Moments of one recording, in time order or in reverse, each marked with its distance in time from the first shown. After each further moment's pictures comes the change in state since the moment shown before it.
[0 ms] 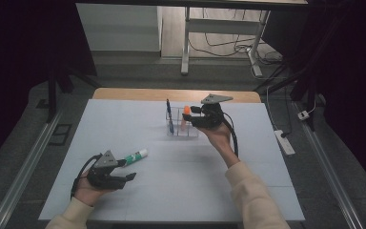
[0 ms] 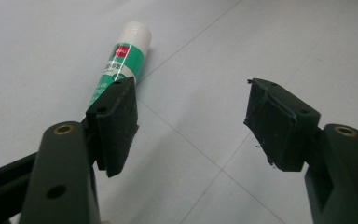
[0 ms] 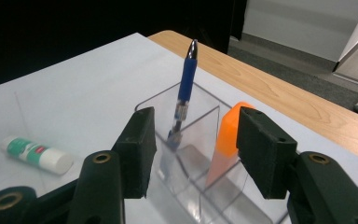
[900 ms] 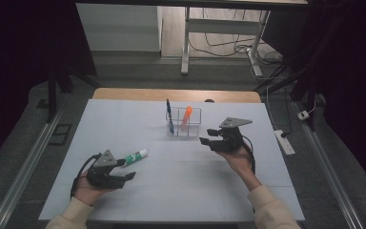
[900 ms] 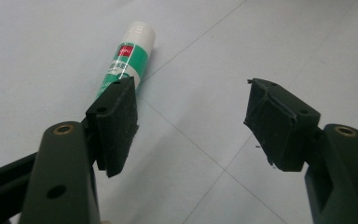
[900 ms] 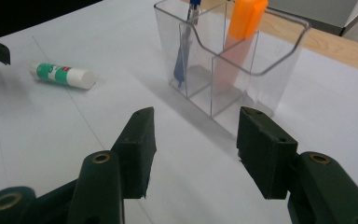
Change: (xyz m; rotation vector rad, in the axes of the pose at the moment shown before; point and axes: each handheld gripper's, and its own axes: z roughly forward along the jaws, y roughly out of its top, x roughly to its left) left arm 0.001 0.000 0.000 -0.006 0.004 -0.011; right arm 0.010 -0.064 -0.062 0.088 0.005 0.017
